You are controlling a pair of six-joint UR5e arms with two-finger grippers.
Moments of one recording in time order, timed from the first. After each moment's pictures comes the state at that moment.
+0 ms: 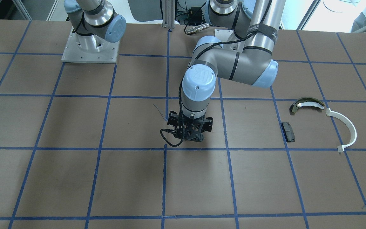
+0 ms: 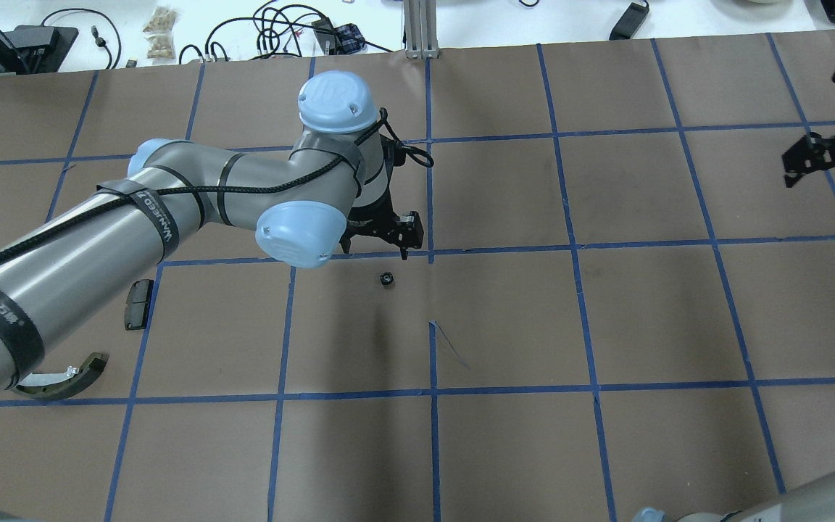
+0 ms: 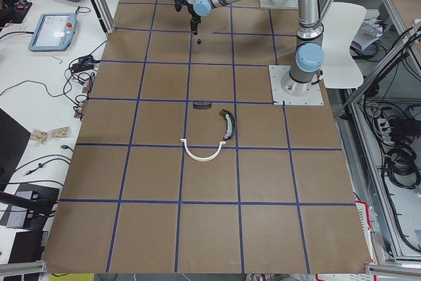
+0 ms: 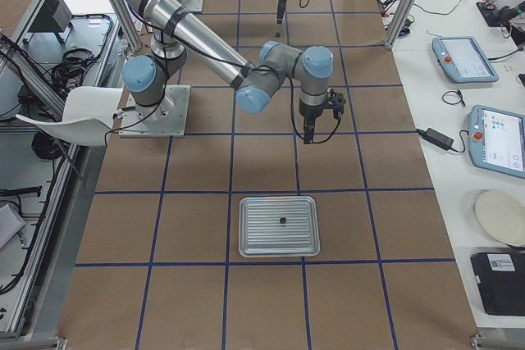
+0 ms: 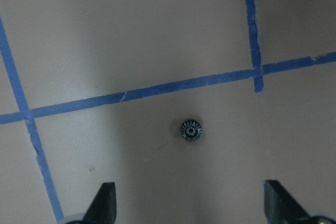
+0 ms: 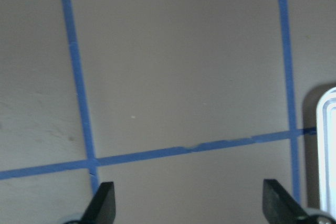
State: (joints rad) left arm -1.86 -1.96 -1.75 -1.05 1.55 -0.11; right arm 0.97 -1.27 1.72 -2.10 -1.61 -0.49
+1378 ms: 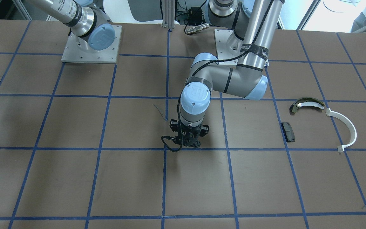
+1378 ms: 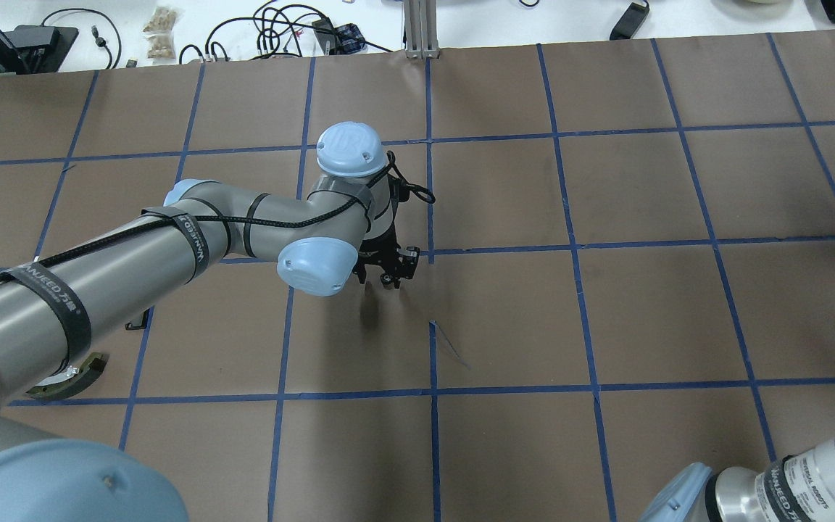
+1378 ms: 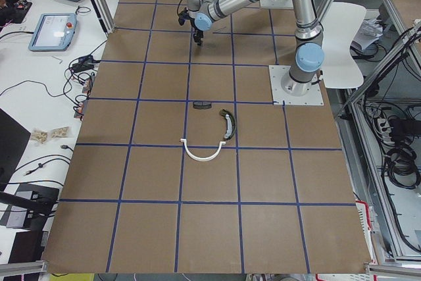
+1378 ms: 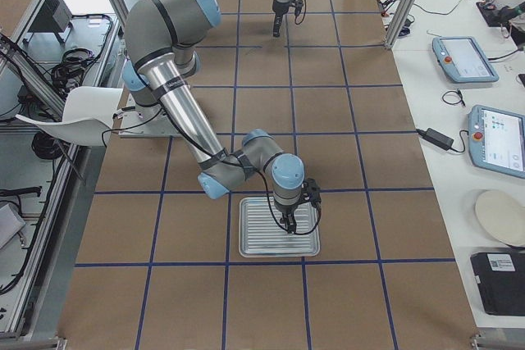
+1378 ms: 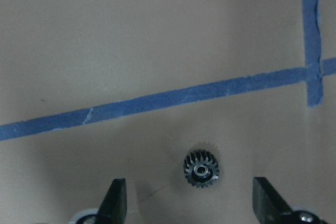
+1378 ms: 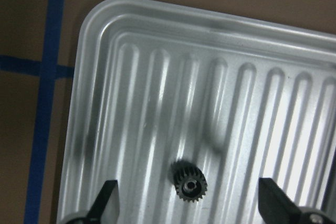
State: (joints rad) left arm -1.86 -2.04 -1.82 -0.96 1.55 -0.10; right arm 0.63 -0.99 1.63 -2.28 -1.56 -1.12
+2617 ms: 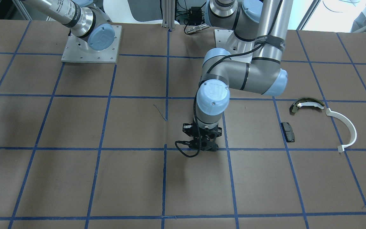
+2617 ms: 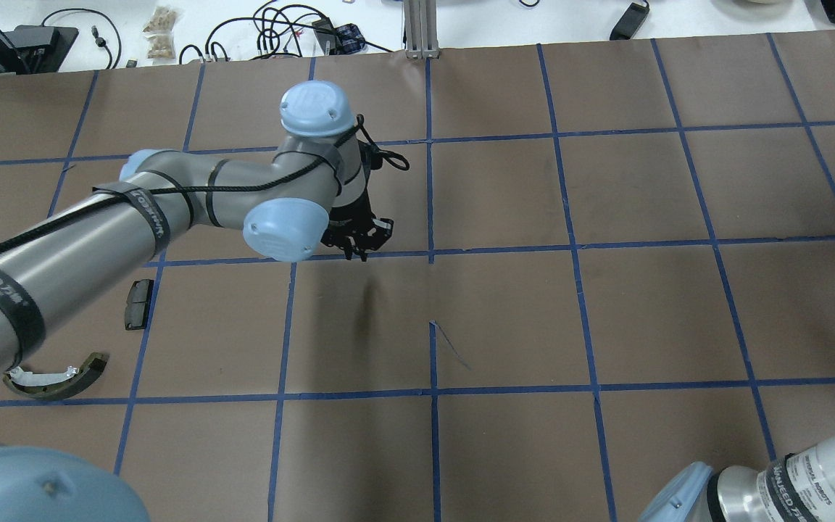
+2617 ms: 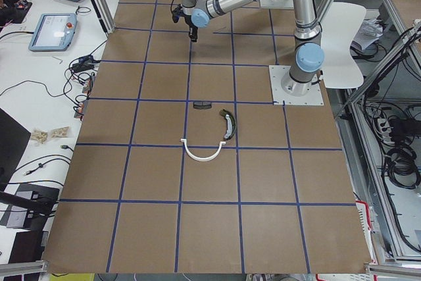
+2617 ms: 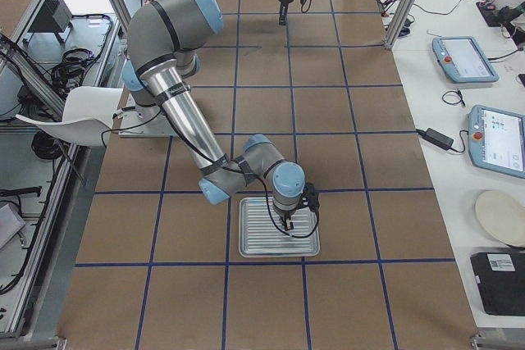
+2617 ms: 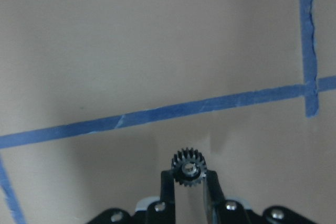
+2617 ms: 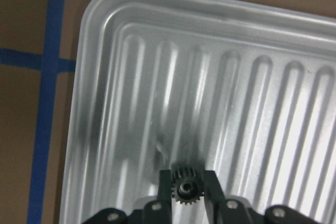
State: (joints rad) left arm -1.75 -1.98 -1.73 -1.10 1.57 -0.07; right arm 0.63 -0.98 1.61 -2.23 -1.55 -1.13
